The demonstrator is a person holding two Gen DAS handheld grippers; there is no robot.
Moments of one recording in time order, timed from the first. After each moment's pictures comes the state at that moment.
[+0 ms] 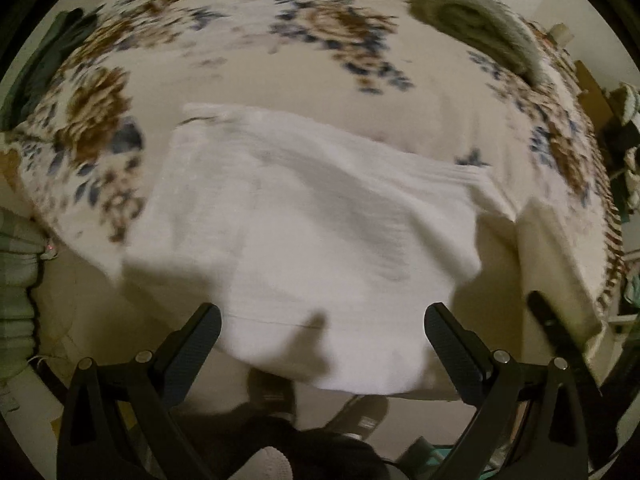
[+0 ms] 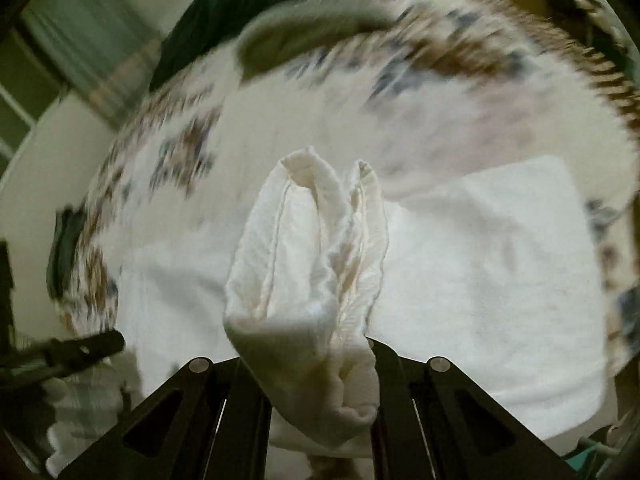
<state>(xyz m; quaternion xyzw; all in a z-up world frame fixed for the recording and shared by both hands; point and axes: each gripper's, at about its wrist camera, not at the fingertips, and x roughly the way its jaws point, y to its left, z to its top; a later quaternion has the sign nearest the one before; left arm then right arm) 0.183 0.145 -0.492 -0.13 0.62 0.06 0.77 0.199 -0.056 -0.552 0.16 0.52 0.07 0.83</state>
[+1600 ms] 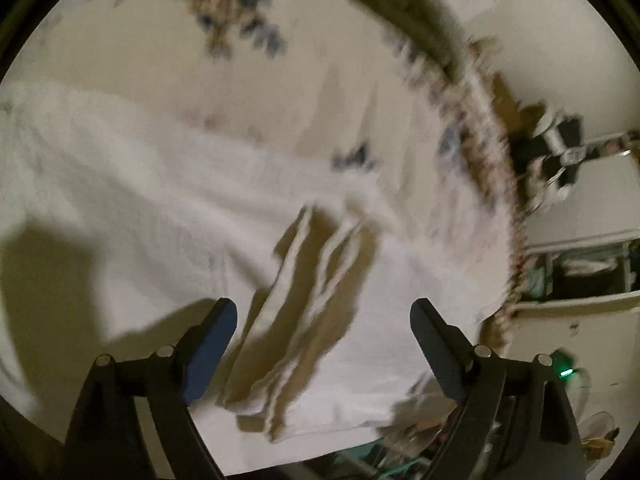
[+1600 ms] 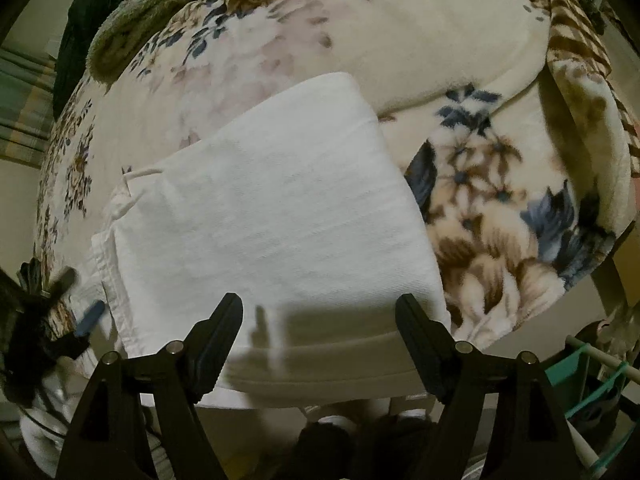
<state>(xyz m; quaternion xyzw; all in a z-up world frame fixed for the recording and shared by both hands) 0.240 0.090 -0.553 -0.28 0.61 -0.13 0.73 0.174 -0.198 -0.600 0.25 0.63 -0.05 0.73</state>
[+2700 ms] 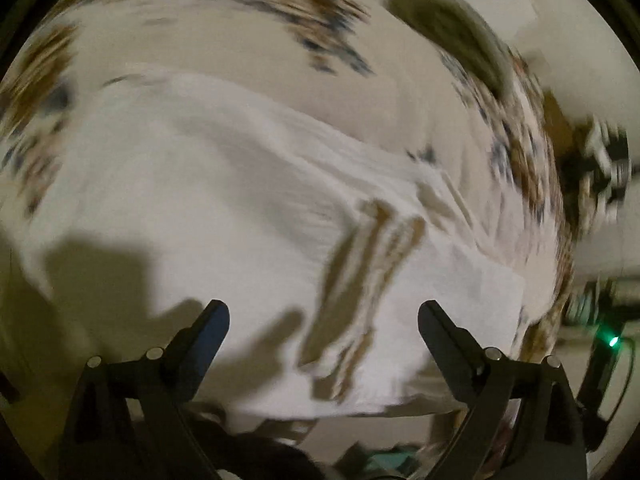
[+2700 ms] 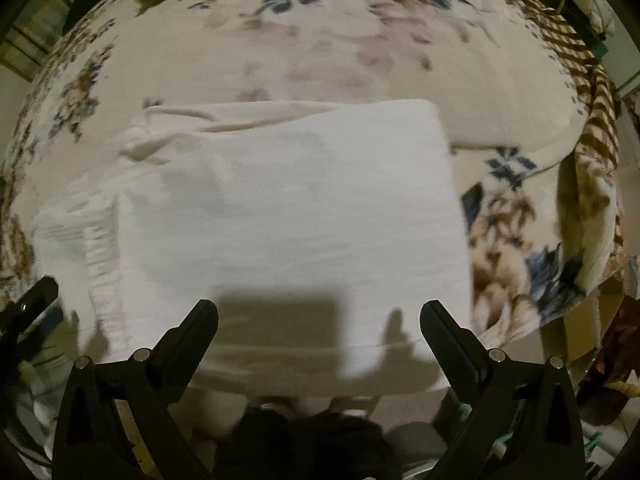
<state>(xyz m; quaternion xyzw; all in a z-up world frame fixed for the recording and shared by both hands) 0.173 0.144 -0.519 -0.26 0.59 0.00 0.76 0.205 -0.117 -0.571 0.10 0.67 -0.03 0.73</state>
